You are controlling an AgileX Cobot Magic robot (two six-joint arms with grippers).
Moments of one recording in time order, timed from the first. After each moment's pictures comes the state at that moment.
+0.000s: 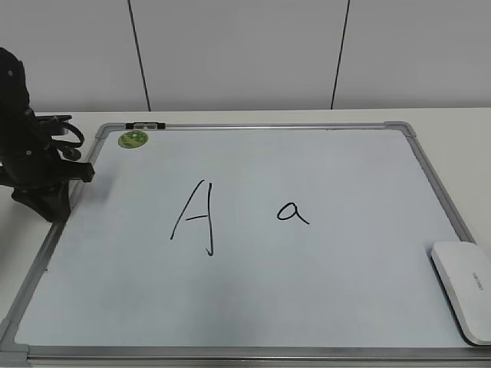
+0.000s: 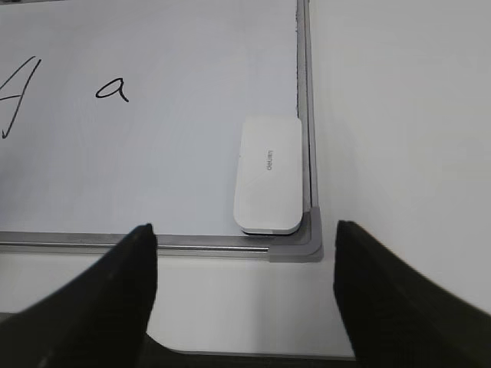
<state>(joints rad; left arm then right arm) -0.09 2.14 -1.48 -0.05 0.95 -0.11 -0.02 -0.02 -0.49 0.11 1.14 -0.05</state>
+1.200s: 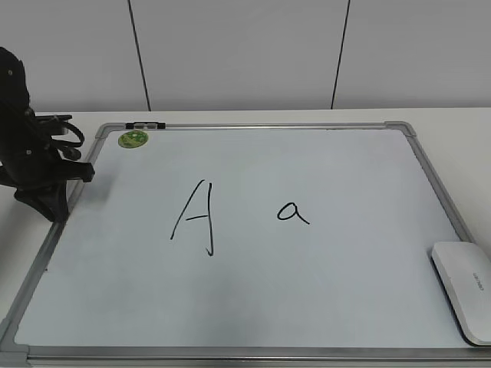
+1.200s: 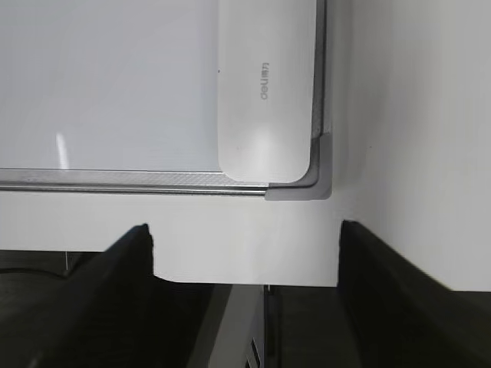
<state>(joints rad) -0.09 2.14 -1.48 -0.06 0.95 -0.11 -0.02 1.04 -0.81 0.12 1.13 -0.05</state>
